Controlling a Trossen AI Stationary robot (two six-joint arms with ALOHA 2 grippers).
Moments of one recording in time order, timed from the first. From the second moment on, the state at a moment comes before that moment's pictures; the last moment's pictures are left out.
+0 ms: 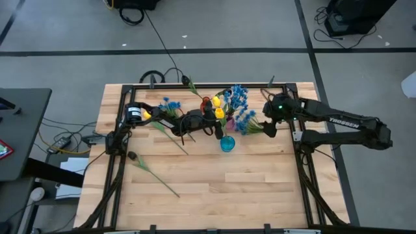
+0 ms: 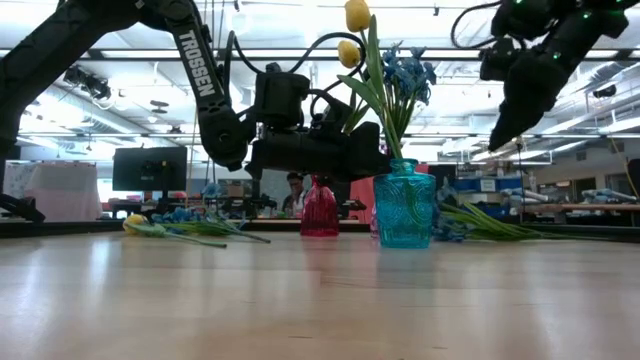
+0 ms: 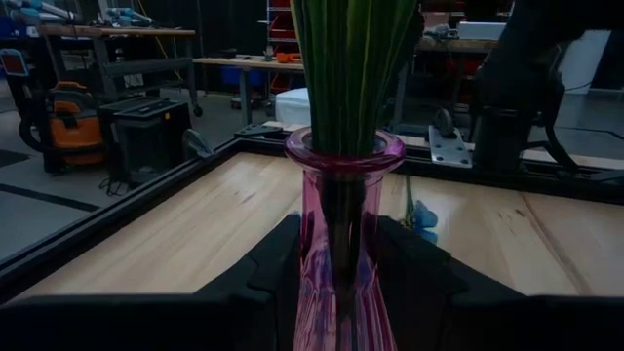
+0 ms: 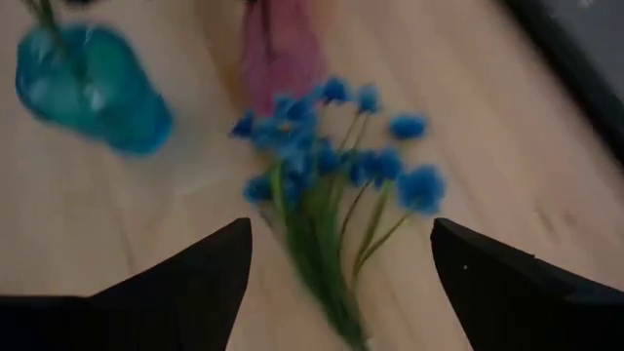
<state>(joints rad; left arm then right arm) 0.22 2.17 1.01 1.13 -0.09 -0.03 -0.42 0.86 0.69 -0.75 0.00 0.00</state>
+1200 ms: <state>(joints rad) 0.22 2.17 1.01 1.13 -0.09 -0.03 -0.36 1.57 0.75 -0.80 0.13 -0.16</state>
